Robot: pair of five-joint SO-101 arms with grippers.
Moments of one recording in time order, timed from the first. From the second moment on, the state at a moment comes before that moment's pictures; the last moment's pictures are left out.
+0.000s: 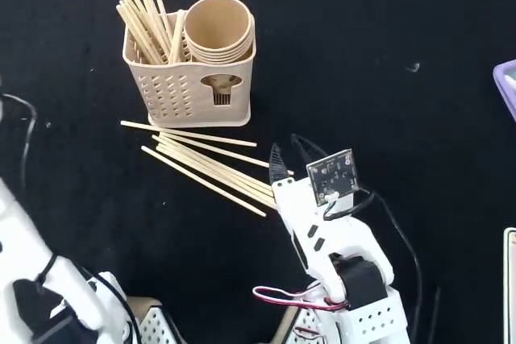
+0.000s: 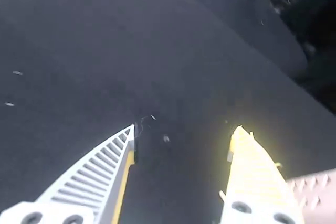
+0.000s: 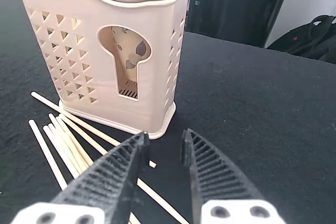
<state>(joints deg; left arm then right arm) -43.3 -33.2 1.0 72.0 10.7 -17.9 -101.8 87.5 42.7 2.9</state>
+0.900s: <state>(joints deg) -26.7 -33.4 59.2 40.2 13.6 -20.0 -101.8 74.6 54.5 9.4</state>
